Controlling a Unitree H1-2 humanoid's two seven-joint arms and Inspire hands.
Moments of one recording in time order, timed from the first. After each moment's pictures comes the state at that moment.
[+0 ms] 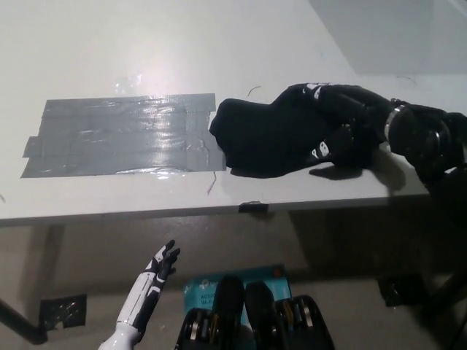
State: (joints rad) left_arm -0.14 0.12 -0.08 0.48 0.12 -0.42 -0.07; right_arm -0.93 -0.41 0.49 0.46 -0.44 0.08 0.49
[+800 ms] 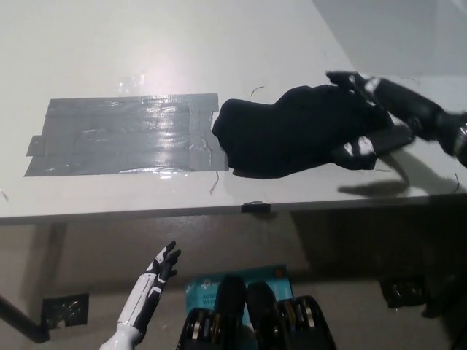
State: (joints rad) left_arm -0.14 0.12 -0.09 0.49 0.12 -0.42 -0.07; right_arm -0.70 -0.50 0.20 0.15 -0.01 0.19 0.56
